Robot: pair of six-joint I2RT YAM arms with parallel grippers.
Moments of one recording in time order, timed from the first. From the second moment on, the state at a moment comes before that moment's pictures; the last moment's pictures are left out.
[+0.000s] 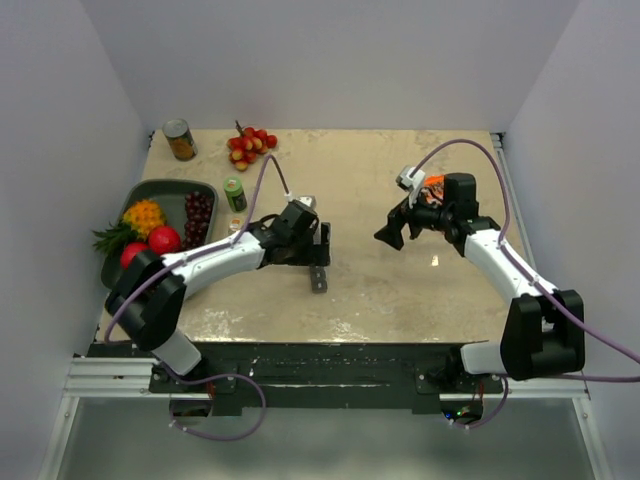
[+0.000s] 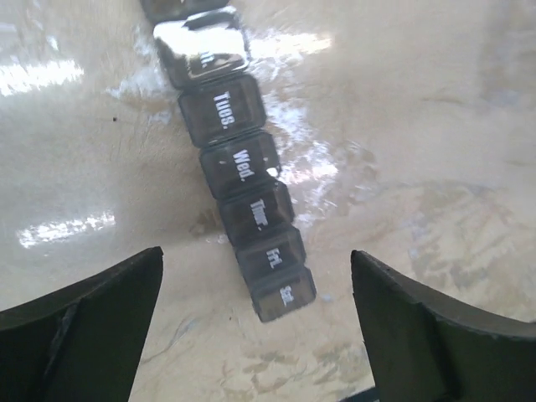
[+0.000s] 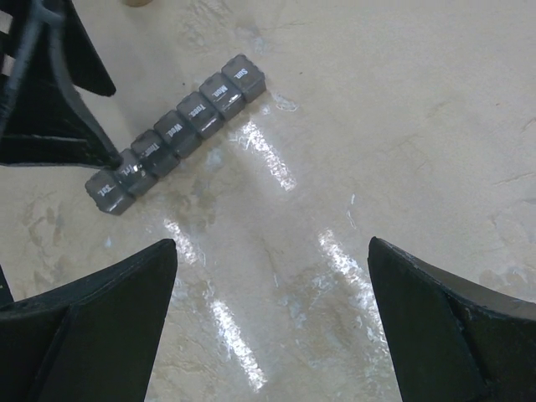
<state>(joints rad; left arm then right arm) -0.74 1.65 1.05 -0.39 -0.09 -0.66 0.14 1.36 0.90 -0.18 -0.77 -0.36</state>
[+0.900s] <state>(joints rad) -0.73 0.81 0.85 -0.48 -0.44 -0.34 0.61 1.49 1.05 -0.32 -0.62 -0.34</state>
